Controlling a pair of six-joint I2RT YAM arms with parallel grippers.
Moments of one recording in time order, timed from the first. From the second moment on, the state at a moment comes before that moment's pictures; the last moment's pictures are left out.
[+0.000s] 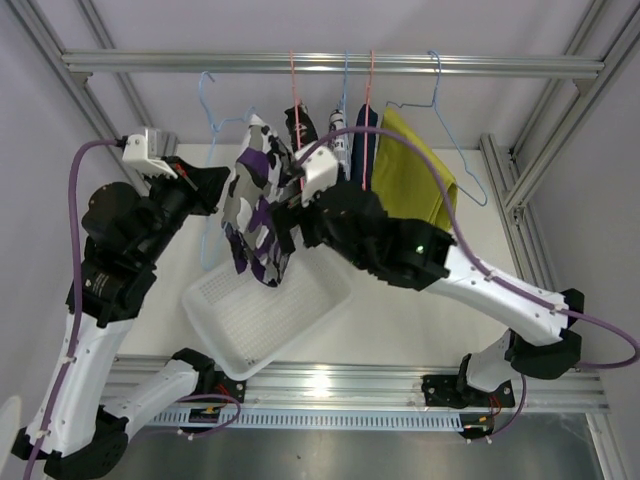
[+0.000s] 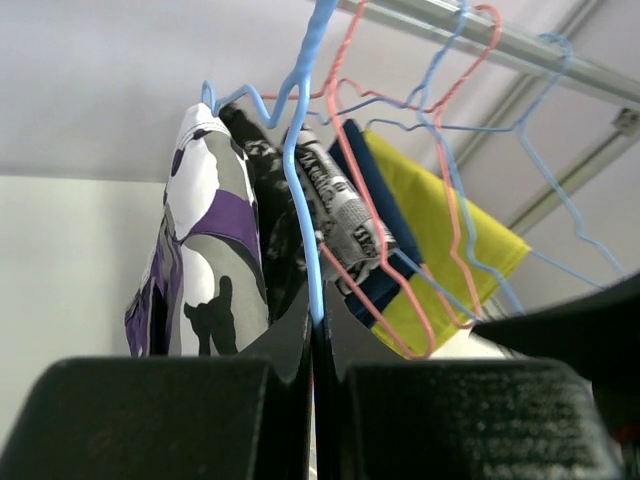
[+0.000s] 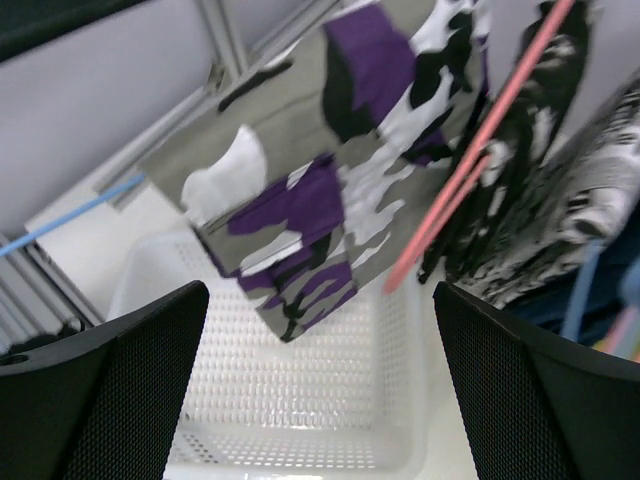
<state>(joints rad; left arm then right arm) -0.39 0.88 1.42 -0.50 0.00 -0.41 1.20 1.51 1.87 -0.63 0.47 0.18</state>
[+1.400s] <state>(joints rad) -0.48 0.83 1.27 -0.41 -0.26 -0.35 1.22 1.79 1.63 -0.01 0.51 -0.04</state>
